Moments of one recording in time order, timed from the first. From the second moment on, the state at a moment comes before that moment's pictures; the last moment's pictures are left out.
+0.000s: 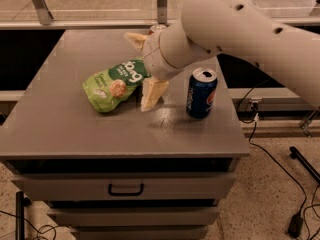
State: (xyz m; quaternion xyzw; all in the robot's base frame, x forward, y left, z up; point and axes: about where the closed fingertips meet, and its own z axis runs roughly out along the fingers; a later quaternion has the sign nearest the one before) arm 0.584 0.051 0.915 -0.78 0.47 -0.04 0.41
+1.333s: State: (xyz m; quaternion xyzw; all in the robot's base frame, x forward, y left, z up) arm 0.626 0.062 0.873 -0.79 0.48 -0.06 0.38
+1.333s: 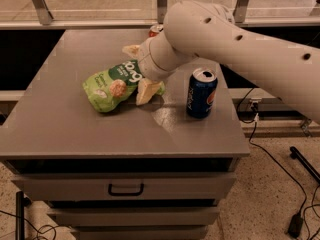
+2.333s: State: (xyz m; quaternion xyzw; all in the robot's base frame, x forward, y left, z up) arm 0.632 0.061 0.865 -0.79 0.49 -0.05 0.37
